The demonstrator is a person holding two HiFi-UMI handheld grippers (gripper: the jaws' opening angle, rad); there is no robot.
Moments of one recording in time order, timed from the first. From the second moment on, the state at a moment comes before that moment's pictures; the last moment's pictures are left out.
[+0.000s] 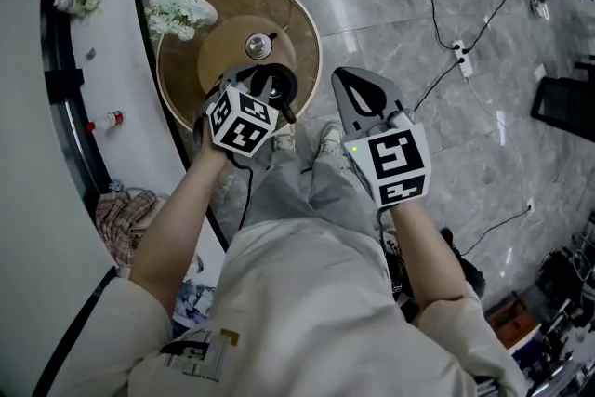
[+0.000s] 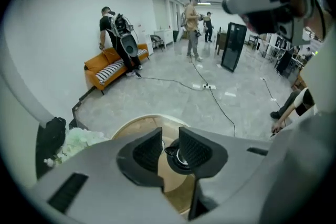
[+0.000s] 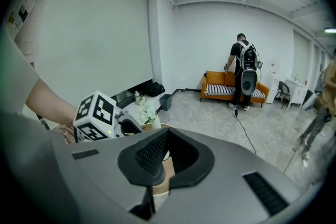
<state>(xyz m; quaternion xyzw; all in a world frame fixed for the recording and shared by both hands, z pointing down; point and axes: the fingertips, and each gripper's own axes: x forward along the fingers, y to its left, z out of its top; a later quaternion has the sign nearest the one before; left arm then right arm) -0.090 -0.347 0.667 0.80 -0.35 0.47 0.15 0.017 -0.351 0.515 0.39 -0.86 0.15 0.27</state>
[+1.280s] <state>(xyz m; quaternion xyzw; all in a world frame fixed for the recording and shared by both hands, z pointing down) -0.091 -0.354 0.202 0.83 -0.52 0.13 -0.14 0.054 -0.340 0.156 0.47 -0.88 -0.12 0.04</state>
